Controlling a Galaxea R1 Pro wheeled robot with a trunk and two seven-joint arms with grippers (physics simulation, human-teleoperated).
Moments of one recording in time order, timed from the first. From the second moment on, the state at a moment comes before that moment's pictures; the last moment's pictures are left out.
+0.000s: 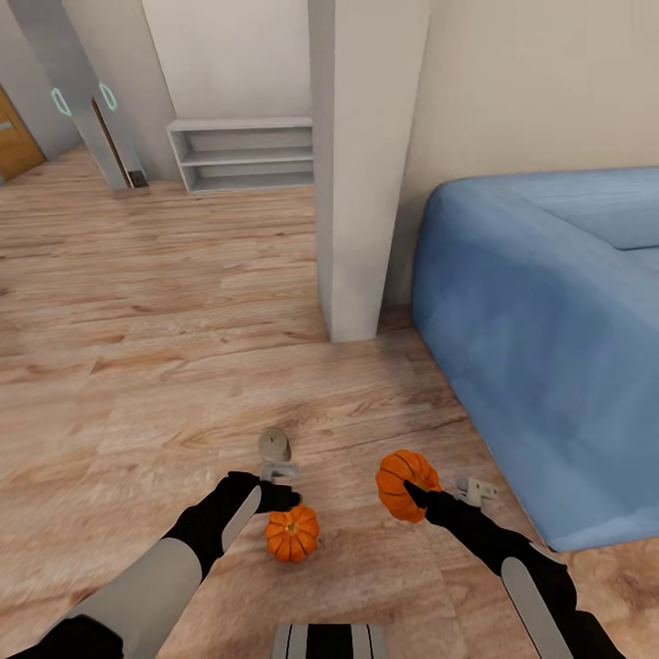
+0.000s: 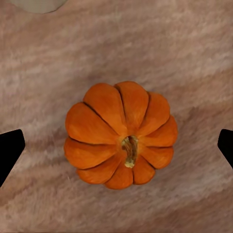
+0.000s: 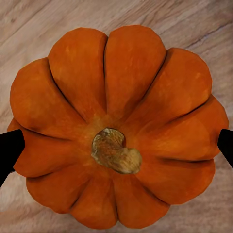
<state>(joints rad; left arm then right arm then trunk) -0.75 -0.06 -0.34 -0.57 0.33 0.60 0.05 -0.18 -0.12 0.05 -1.50 -0.59 0.52 0.07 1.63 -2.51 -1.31</state>
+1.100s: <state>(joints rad) -0.75 -0.07 -0.34 -0.57 0.32 0.54 0.10 -0.12 -0.12 0.04 -1.58 -0.66 0.52 0.11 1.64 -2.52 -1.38</state>
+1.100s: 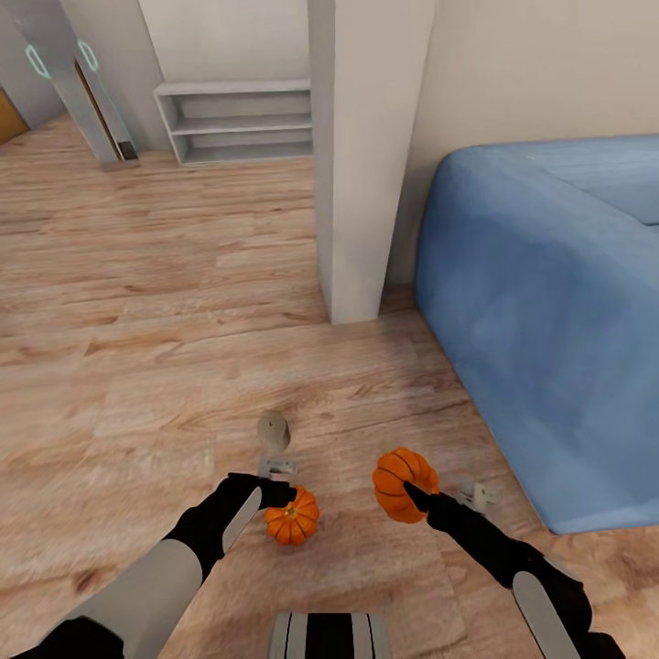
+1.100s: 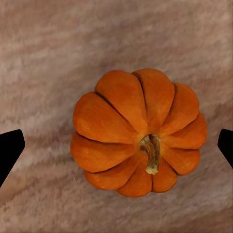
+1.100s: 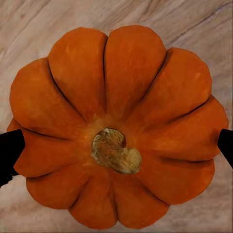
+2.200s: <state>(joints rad) -0.75 -0.07 -0.38 -0.58 0.33 0.54 0.09 -0.11 -0.13 -0.14 -1.59 -0.73 0.64 0.53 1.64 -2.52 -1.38</state>
